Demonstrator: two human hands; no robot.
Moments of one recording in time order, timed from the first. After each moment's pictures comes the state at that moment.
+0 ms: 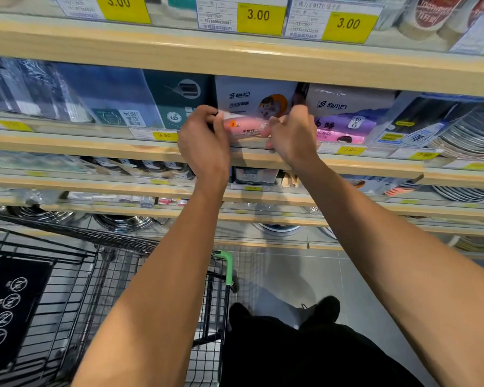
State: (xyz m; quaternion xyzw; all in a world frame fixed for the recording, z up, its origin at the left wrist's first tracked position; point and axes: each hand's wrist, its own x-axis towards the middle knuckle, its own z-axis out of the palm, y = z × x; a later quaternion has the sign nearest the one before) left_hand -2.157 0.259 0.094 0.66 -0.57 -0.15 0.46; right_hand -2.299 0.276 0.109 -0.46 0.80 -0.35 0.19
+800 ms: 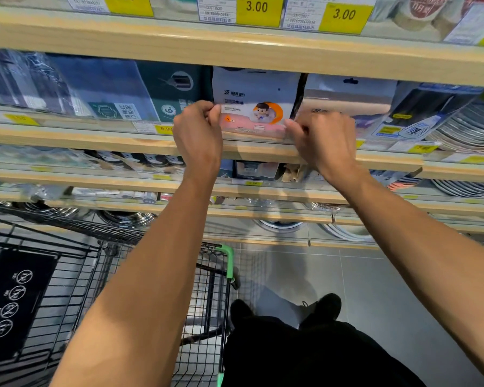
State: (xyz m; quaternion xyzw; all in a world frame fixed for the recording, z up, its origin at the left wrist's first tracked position) left_hand -2.144 0.259 0.105 0.66 -0.62 -0.13 0.41; right_hand -2.348 0.327 0.125 -0.67 0.71 -0.16 -0.14
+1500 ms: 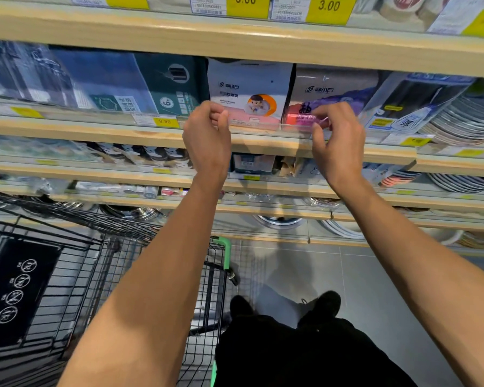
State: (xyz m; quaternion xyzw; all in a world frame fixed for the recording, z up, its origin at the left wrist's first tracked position) left_hand -2.159 0.293 0.099 0.61 -0.59 -0.20 0.49; right_hand -2.368 0.364 0.111 -0.60 0.71 -0.35 -0.03
